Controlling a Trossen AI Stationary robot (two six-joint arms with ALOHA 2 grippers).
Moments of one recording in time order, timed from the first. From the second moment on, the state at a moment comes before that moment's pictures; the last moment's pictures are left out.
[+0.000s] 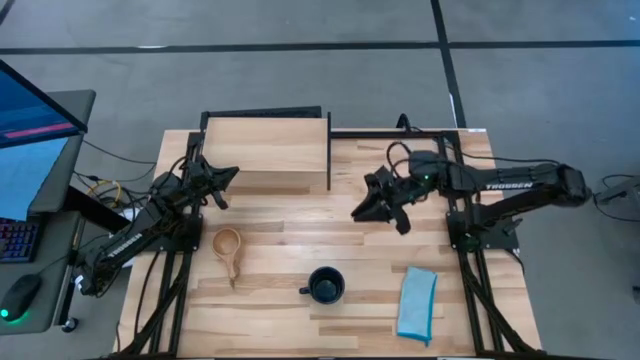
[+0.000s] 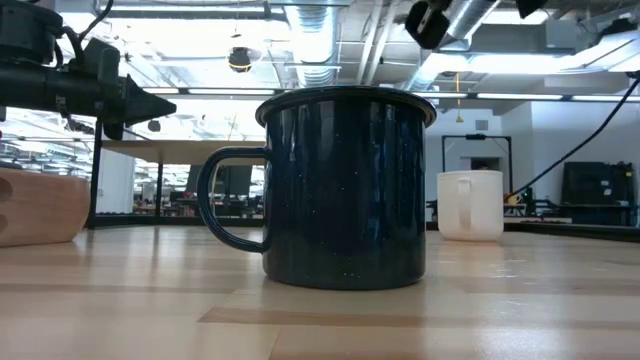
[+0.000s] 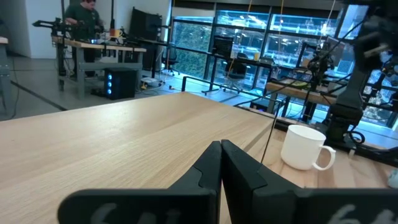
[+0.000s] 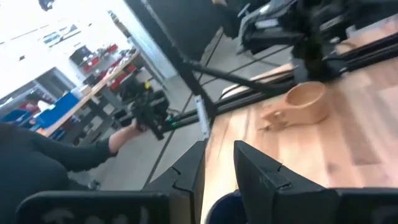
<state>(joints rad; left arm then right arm) 0.74 0.01 0.01 0.06 0.20 -0.18 -0.06 1.13 0.85 0.11 -0.53 0.45</state>
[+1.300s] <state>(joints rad) 0.74 0.01 0.01 0.06 0.20 -0.18 -0.18 1.13 0.85 -0.68 0.01 0.55</state>
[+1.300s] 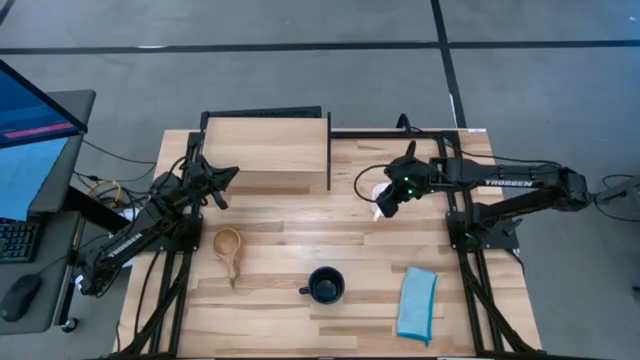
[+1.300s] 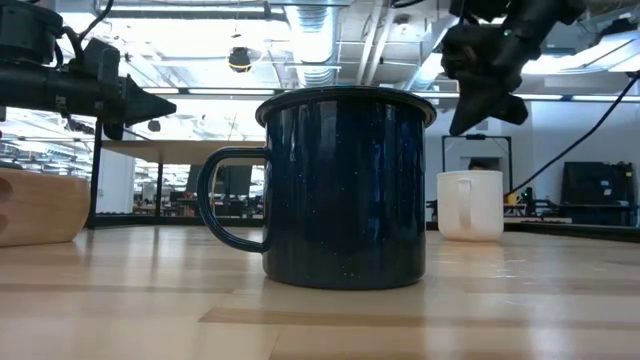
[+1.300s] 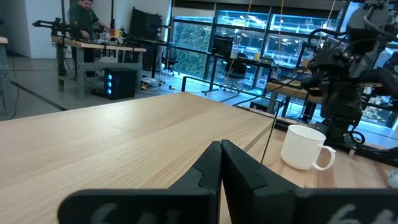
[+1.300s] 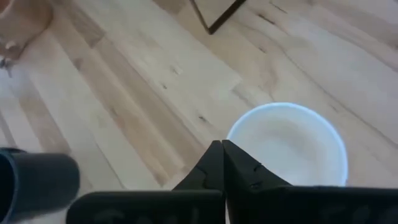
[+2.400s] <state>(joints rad) 0.74 0.01 0.01 0.06 0.20 -0.18 -0.34 1.14 0.95 -0.80 -0.05 0.28</state>
